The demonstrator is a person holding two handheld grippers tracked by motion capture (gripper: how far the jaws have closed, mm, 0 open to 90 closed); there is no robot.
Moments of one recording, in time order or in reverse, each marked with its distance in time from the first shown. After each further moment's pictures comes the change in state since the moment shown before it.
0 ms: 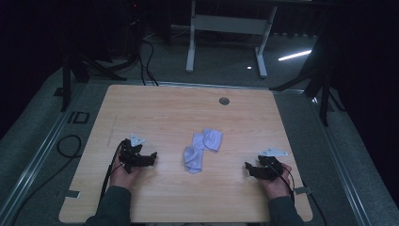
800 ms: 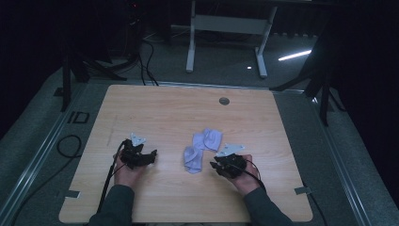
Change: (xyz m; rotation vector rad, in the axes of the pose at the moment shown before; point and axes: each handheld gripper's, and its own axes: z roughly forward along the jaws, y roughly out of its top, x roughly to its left) left arm -0.009 0.002 -0.001 -0.014 0.031 -0.030; right arm 0.110 0.068 0.018 0.009 0.233 -0.332
